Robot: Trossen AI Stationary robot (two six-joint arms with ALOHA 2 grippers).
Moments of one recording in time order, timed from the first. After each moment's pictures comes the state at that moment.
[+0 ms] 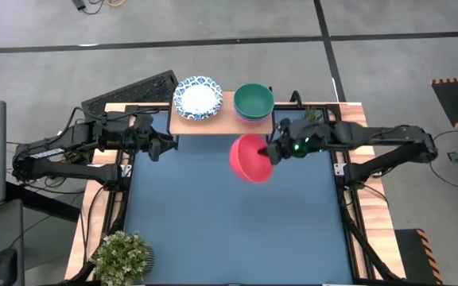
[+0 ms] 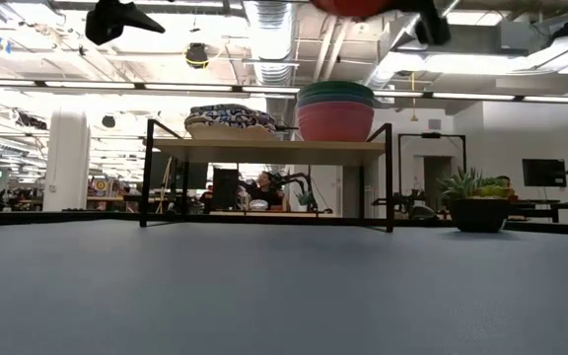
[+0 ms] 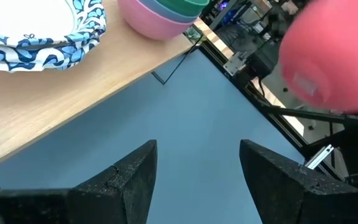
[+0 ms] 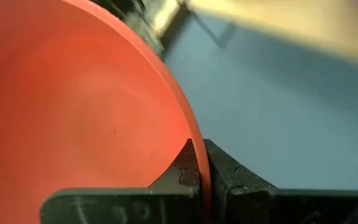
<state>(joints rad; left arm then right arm) 0.19 0.78 1.01 -0.64 -0.08 -0.69 -0.04 1.19 1.21 -0.55 0.07 0.95</state>
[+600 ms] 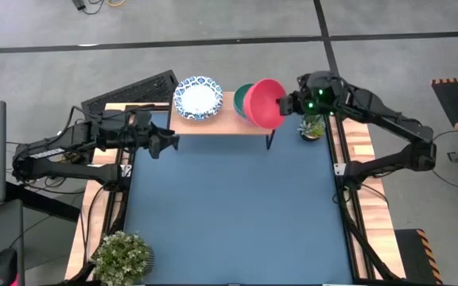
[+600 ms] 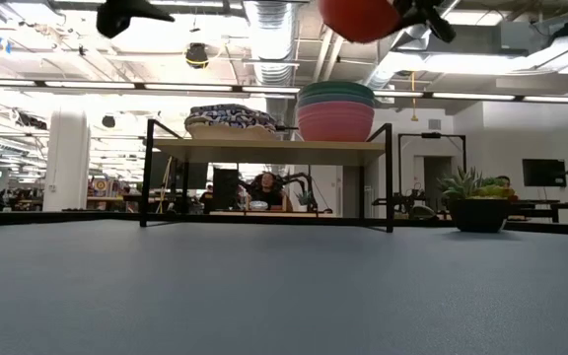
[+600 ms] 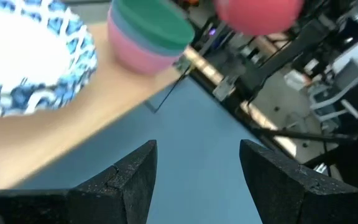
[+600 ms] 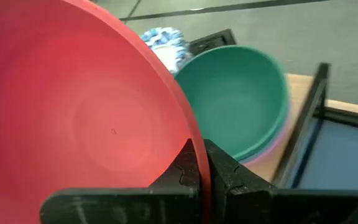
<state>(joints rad) 0.19 0.78 1.01 -0.54 -0.12 -0.65 -0.42 1.20 1.44 -0.78 0.15 0.75</state>
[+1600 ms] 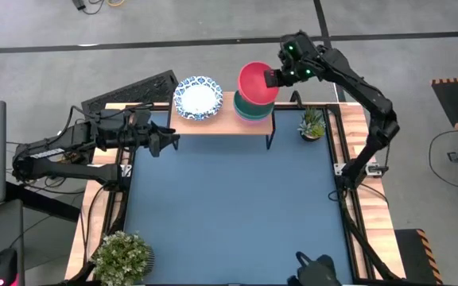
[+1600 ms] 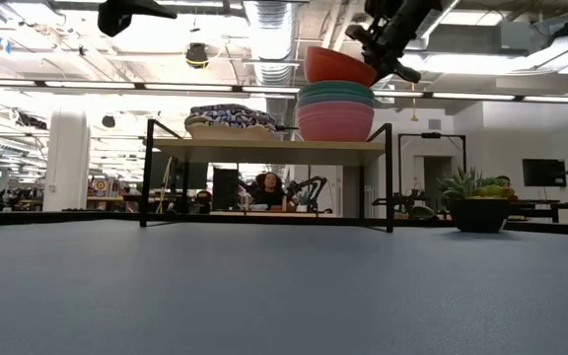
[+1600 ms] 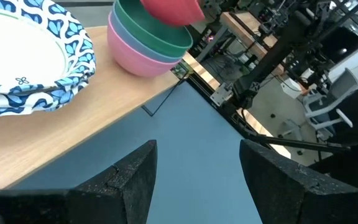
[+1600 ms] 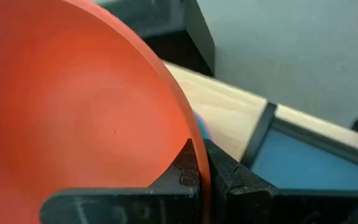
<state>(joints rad) 0.19 0.78 1.01 -0.51 -0.13 -0.68 -0.78 1.67 1.88 -1.05 -0.13 0.46</state>
